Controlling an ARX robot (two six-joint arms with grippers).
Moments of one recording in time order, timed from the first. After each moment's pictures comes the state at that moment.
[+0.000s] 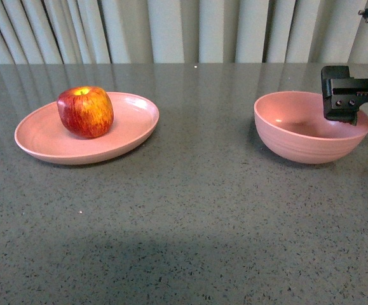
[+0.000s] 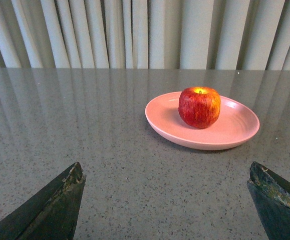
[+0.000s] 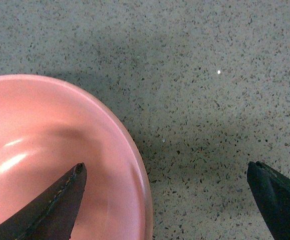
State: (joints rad) left arm 0.00 0.01 0.01 0.00 0.00 0.00; right arm 0.15 1.76 1.15 -0.12 0.13 0.12
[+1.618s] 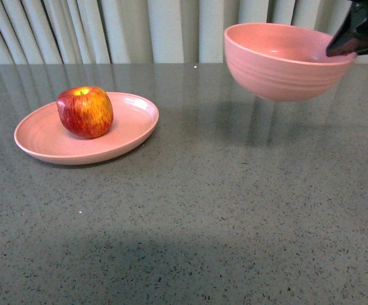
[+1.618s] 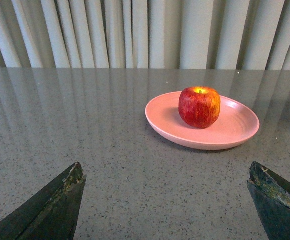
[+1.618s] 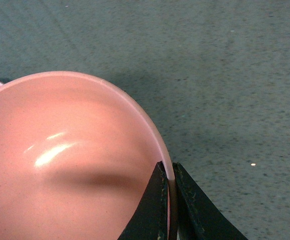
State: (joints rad) left arm 0.00 0.01 0.01 0.00 0.00 0.00; right arm 0.22 1.67 1.30 -0.27 -0.05 0.22
